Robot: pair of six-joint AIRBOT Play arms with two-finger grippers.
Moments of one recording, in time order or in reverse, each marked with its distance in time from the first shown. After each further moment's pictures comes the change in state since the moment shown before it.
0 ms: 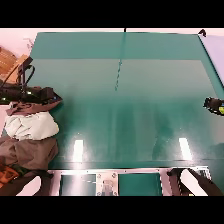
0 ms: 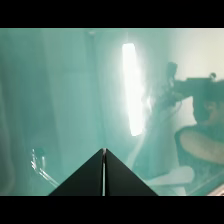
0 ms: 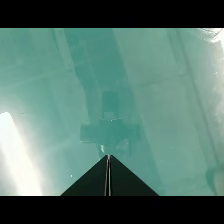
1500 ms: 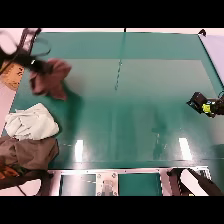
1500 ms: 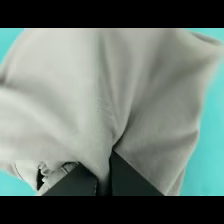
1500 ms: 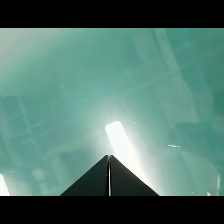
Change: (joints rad) left arm -0.267 -0.342 0.647 0.639 0.033 -0.061; right arm 0.002 -0.008 -0.133 0.469 -0.108 -0.010
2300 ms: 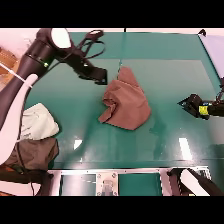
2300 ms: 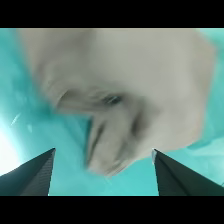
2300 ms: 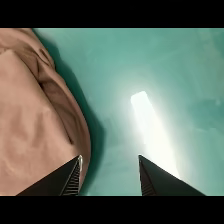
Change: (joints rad) left arm -0.266 -0.206 0.163 -0.321 -0.201 -0.133; right arm 0.004 -0.036 0.000 0.090 0.127 -0.023
